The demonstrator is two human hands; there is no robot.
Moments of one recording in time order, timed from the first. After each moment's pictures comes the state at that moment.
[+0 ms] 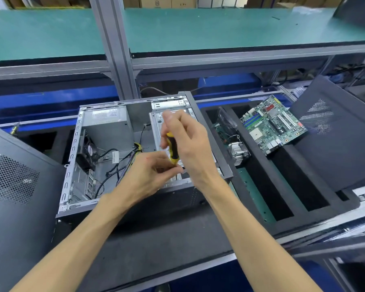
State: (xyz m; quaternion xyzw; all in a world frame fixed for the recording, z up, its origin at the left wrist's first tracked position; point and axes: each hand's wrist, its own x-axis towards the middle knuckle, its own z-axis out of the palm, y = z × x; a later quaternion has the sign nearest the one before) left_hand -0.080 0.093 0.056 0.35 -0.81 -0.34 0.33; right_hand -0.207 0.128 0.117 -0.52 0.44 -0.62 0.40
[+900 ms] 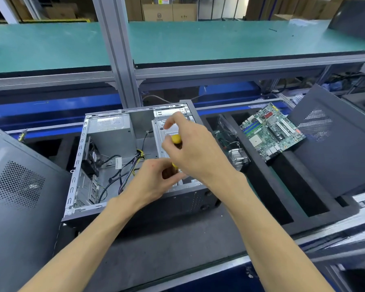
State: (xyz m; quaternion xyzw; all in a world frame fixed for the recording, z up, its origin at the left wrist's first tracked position) left_hand -0.084 0.090 0.047 0.36 -0.82 -0.31 0.32; right_hand -0.223 0.129 0.138 -0.71 0.60 -0.35 0.10
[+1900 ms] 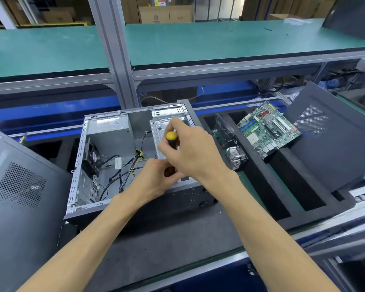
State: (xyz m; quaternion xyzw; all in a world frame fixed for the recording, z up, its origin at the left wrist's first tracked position) left_hand -0.090 0.090 0.045 0.37 -0.83 -0.30 0.29; right_hand -0.222 0.133 0.129 -0.70 0.62 -0.35 0.05
